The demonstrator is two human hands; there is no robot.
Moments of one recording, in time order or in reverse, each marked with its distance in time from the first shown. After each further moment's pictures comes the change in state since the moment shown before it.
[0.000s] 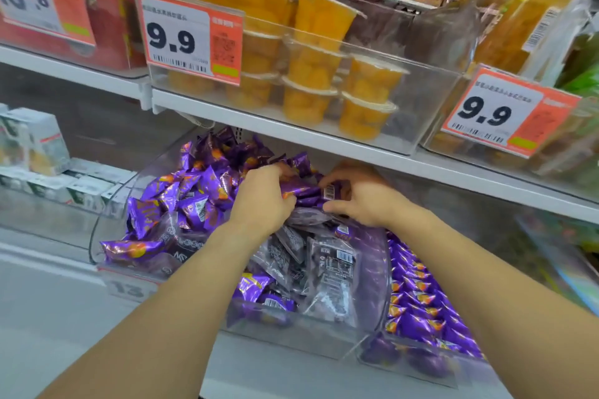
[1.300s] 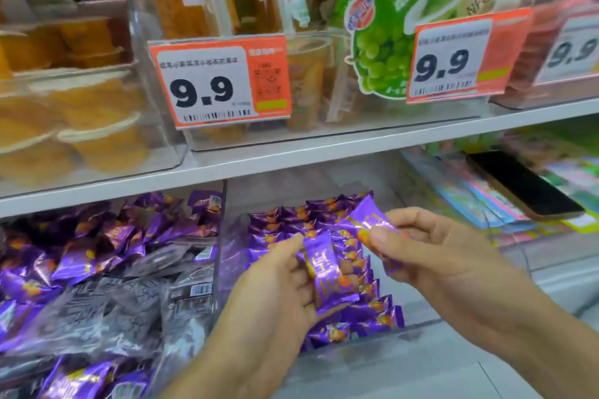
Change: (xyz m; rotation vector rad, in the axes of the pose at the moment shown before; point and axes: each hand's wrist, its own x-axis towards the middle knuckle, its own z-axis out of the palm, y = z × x) left_hand -0.106 0.198 0.090 -1.171 -0.680 -0.660; right_hand -0.248 0.069 -0.065 1.439 0.467 0.548
